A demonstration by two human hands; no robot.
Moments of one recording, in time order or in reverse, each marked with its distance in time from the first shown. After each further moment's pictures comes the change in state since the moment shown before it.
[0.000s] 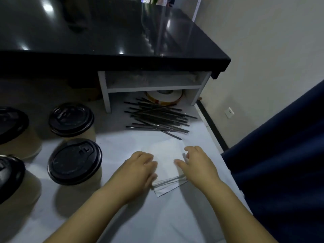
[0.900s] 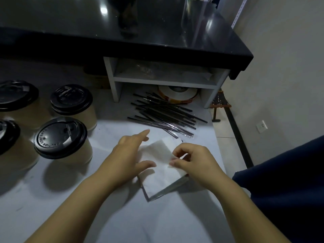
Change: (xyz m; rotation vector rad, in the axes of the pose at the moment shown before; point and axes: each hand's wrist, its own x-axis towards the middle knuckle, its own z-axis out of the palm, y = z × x) left_hand 0.023 0.032 -0.002 -0.284 0.157 -0.533; right_hand 0.035 0.027 -0.029 0.459 -0.325 -0.385
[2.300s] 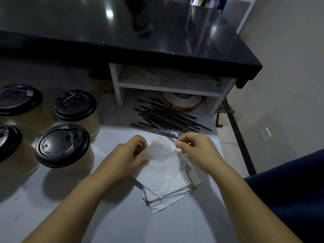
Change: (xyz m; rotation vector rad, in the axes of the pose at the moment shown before) left_hand 0.015 -0.019 -0.008 -0.136 0.031 -0.009; right_hand 0.050 -0.006 -0.015 -0.027 0.105 0.027
